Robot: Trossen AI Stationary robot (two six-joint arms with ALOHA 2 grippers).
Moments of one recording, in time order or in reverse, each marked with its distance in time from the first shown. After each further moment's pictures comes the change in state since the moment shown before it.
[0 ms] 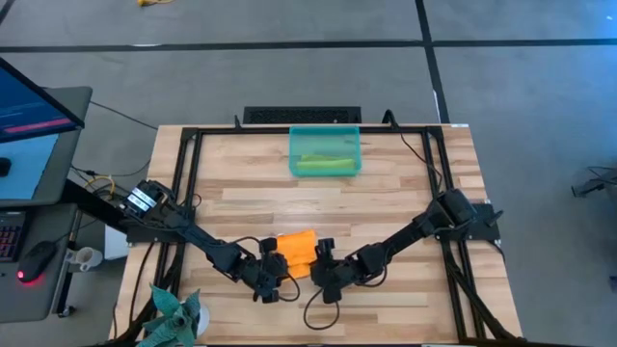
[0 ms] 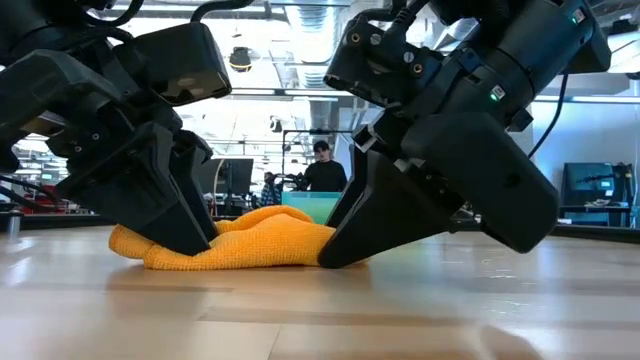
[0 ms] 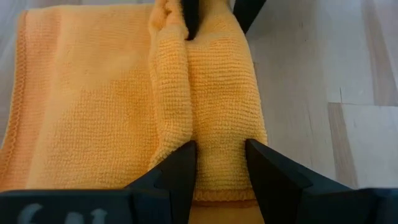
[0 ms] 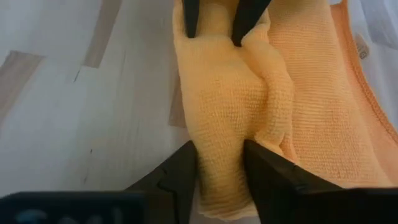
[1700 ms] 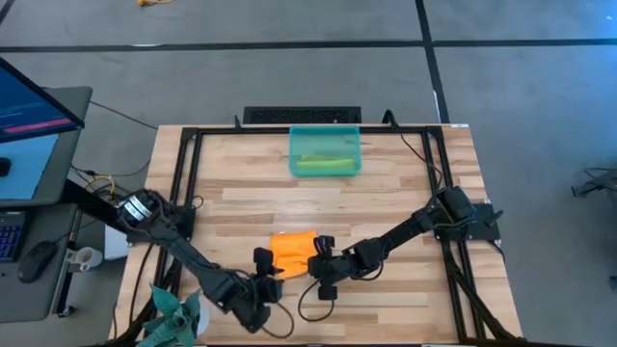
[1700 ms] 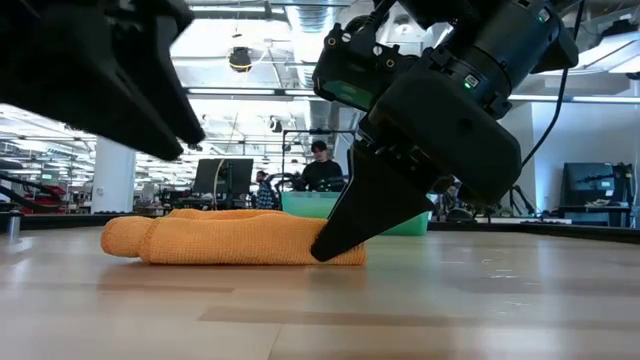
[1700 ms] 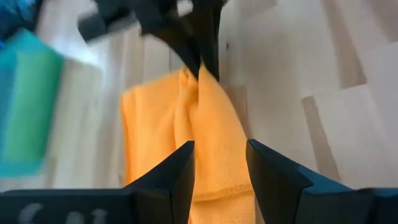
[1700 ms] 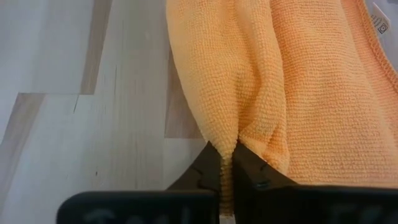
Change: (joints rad) left arm -0.190 0.024 0.312 -0.499 -0.366 0.141; right arm -0.039 -0.012 0.020 -0.033 -0.106 0.169
